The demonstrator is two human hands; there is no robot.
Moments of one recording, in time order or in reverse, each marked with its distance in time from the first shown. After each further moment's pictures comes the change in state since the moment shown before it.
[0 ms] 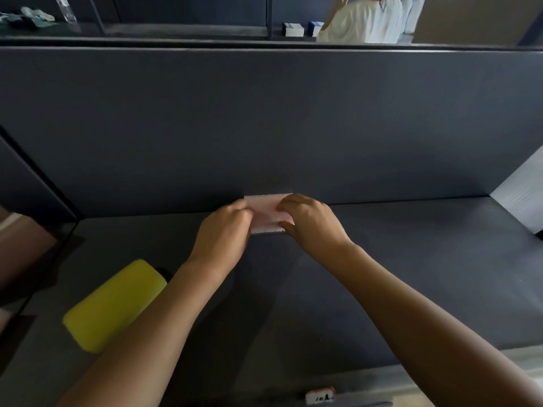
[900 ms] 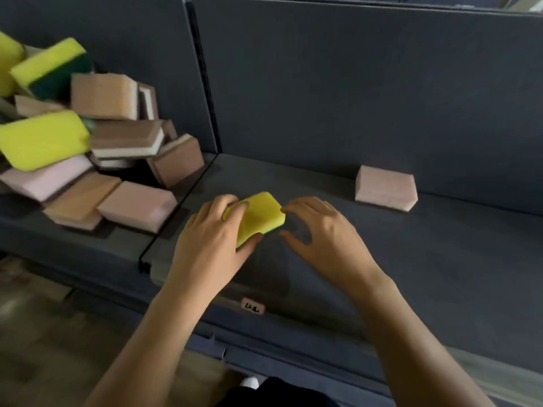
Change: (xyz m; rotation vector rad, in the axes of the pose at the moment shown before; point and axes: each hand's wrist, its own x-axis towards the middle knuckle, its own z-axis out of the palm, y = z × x) left_hand -0.198 -0.064 -0.078 0.134 0.178 -0.341; right_hand -0.045 -0.157 0.042 0.289 0.022 -0.332
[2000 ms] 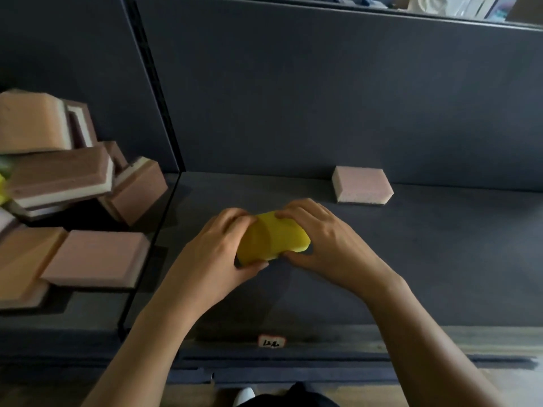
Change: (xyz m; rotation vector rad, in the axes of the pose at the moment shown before) left_hand 0.042 -0.043 0.017 -0.425 -0.218 0.289; right_hand 0.013 -0.012 -0.005 -0.036 -0.066 0.117
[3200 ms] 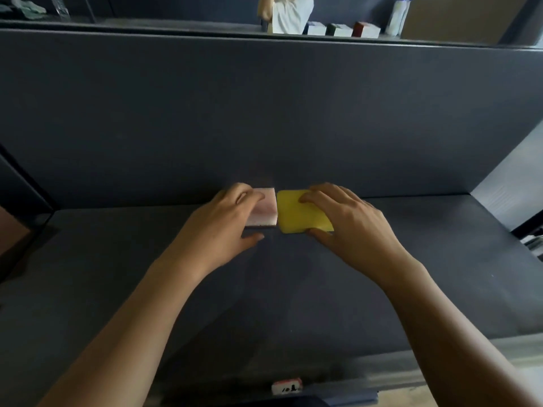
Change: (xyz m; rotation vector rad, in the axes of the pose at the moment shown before) left_hand 0.154 0.150 0.089 0.234 -0.071 0.179; right_hand -0.081 0.170 -0.137 -0.355 0.155 0.202
